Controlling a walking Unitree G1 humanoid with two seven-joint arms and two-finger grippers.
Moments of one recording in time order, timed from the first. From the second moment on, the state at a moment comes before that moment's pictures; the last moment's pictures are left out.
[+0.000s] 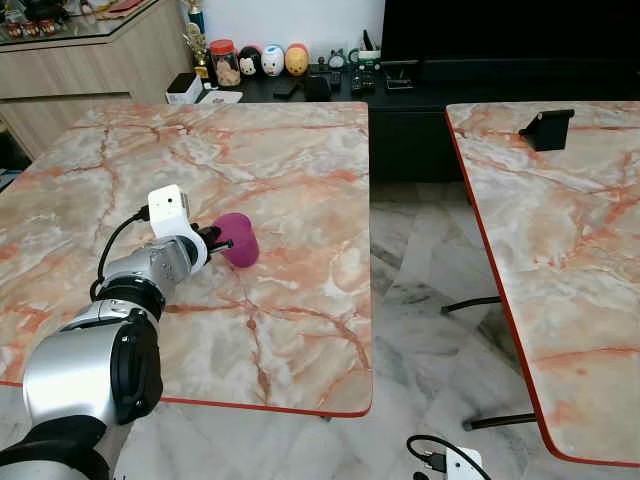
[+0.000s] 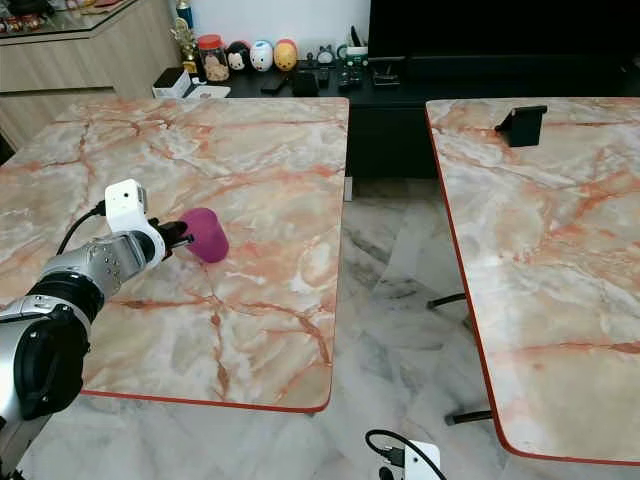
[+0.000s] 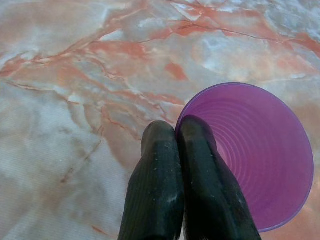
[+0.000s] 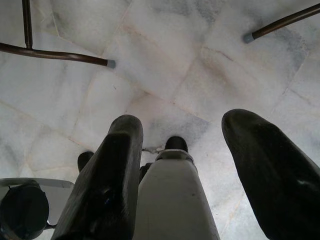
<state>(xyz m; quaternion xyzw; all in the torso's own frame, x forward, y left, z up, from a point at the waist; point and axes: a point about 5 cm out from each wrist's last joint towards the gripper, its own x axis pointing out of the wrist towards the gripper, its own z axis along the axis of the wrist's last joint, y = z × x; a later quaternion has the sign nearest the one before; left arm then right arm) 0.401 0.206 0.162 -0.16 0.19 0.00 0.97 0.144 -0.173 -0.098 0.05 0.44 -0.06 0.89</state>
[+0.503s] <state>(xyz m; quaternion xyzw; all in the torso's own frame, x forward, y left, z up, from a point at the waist) 0.396 0.210 0.168 -0.13 0.03 -0.04 0.99 0.144 -0.174 -0.097 0.05 0.44 -0.07 0.90</state>
